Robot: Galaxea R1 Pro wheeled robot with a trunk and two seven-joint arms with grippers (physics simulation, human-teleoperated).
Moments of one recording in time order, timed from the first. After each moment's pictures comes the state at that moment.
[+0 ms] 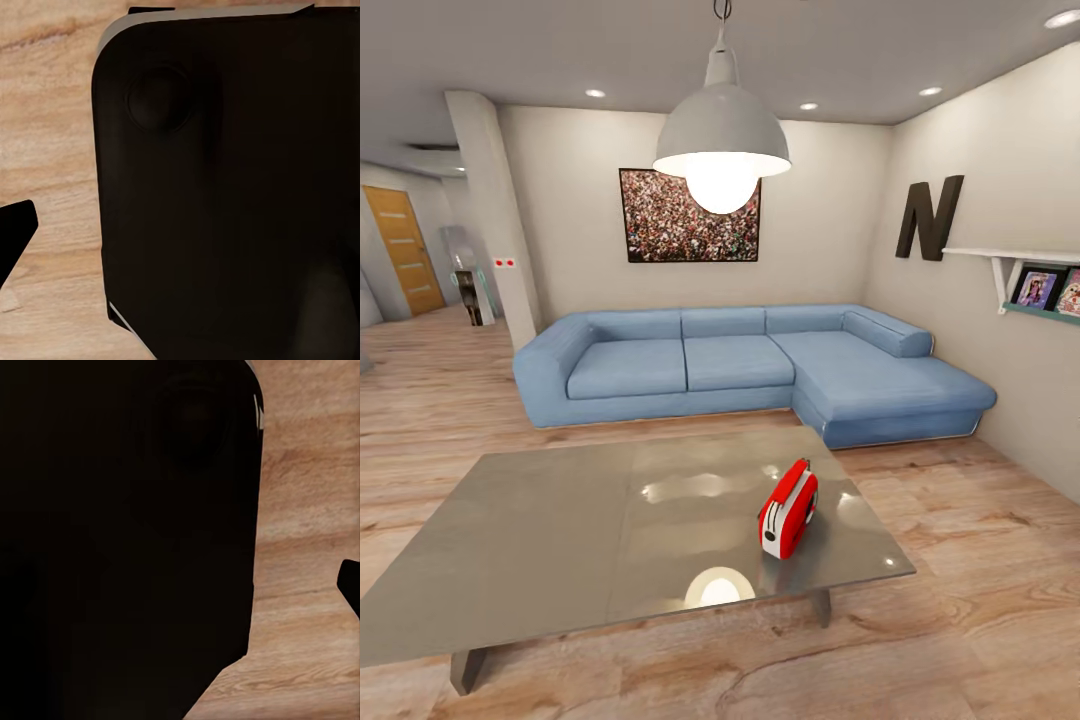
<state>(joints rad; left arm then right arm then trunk) 0.00 -0.01 0.01 -0.04 0.01 -0.01 0.00 0.00 0.00 -0.01 0.00 -0.01 -0.01 -0.01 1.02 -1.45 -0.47</state>
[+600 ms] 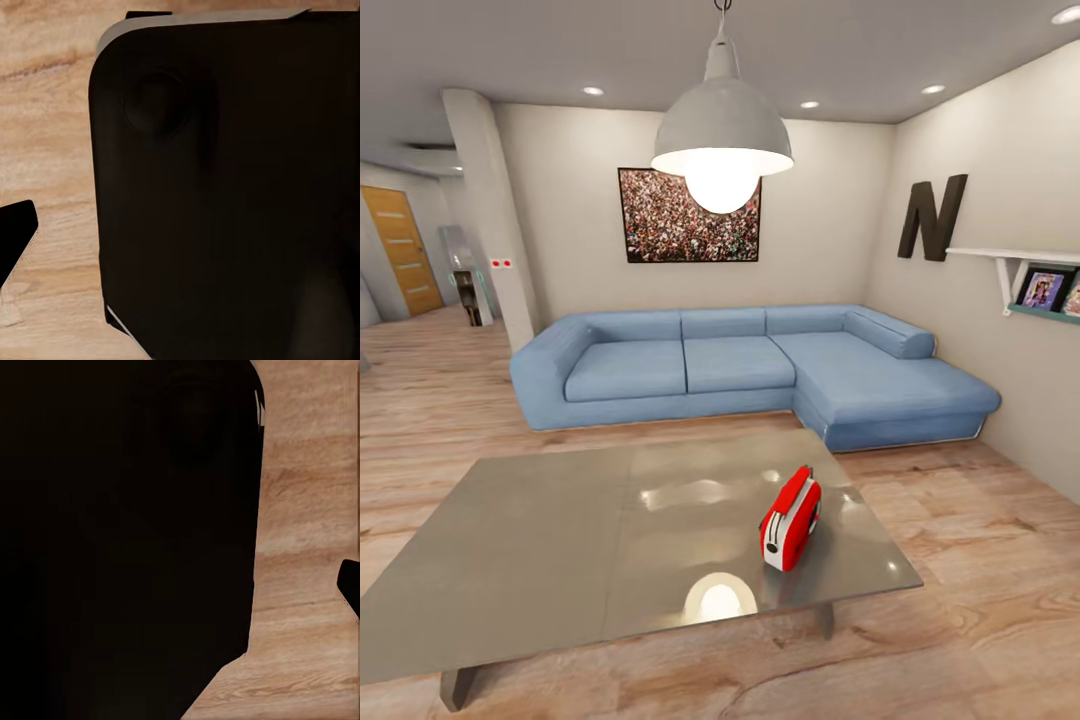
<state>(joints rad) 0.00 -0.01 0.01 -0.05 0.01 -0.01 0.00 0.00 0.00 -0.01 0.00 -0.01 -0.01 -0.01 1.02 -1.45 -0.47</state>
